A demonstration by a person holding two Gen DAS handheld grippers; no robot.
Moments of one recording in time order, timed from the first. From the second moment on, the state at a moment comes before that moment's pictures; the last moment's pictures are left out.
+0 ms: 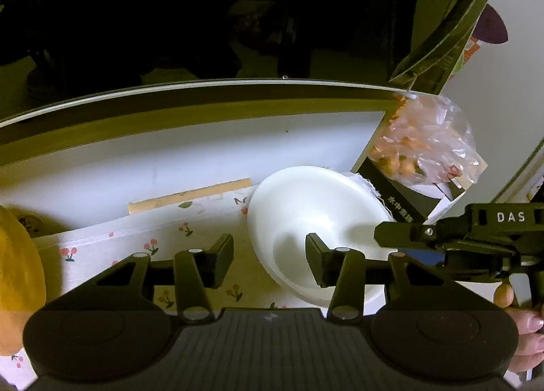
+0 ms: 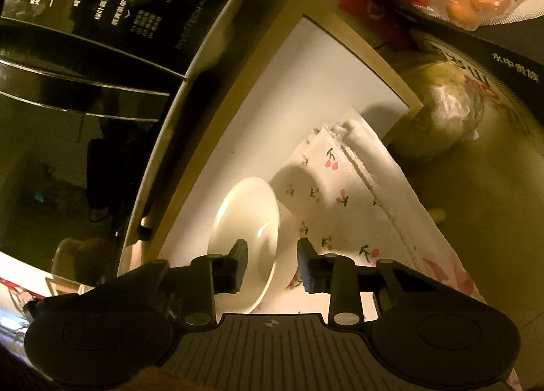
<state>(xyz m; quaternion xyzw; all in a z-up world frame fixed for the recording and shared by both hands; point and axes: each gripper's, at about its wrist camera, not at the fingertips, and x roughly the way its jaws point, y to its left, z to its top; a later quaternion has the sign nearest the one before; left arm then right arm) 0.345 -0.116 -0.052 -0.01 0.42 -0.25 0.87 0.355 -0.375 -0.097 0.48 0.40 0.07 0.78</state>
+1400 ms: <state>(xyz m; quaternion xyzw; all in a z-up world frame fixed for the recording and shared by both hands) 0.289 -0.107 0.021 0.03 0.39 -0.23 0.89 0.308 -0.344 0.018 0.44 0.37 0.07 0.81</state>
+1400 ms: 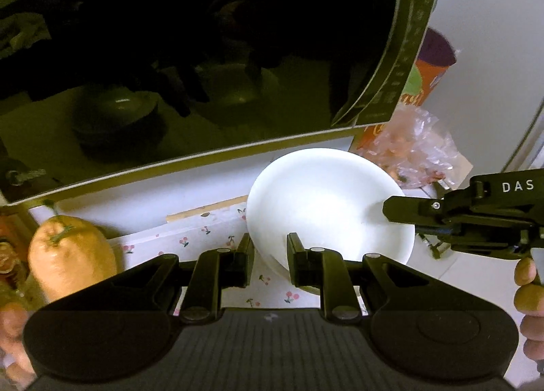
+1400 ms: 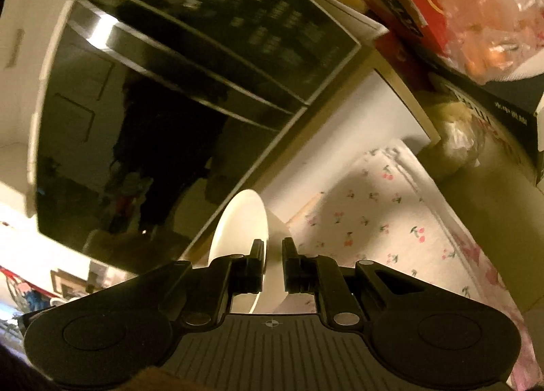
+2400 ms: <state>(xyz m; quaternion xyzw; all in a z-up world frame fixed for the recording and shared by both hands) 0.149 -0.075 0.053 -0.04 0.40 -0.26 0.88 0.168 -0.313 0.061 0.44 0.40 0.04 0.80</state>
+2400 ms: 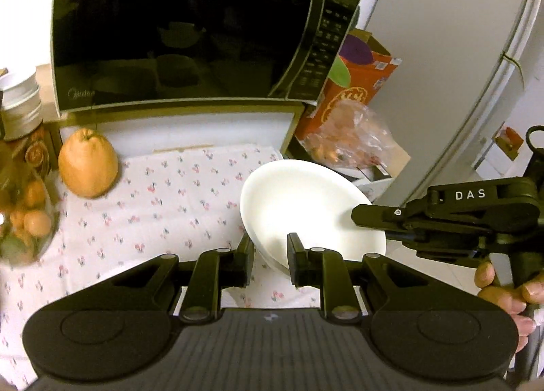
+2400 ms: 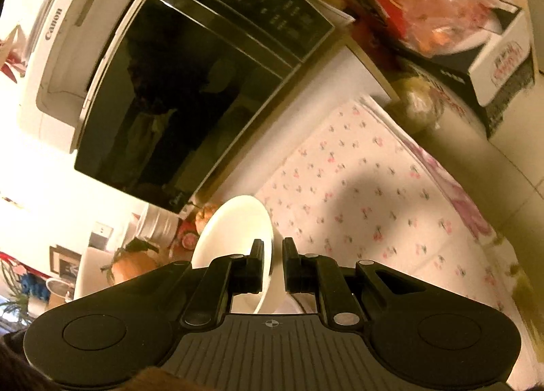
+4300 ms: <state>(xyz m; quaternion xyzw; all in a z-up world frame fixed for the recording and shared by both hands) 0.058 -0.098 -0.027 0.01 0.42 -0.25 0.87 0.078 -0.301 0.008 0.39 0.47 -0.06 0.79</state>
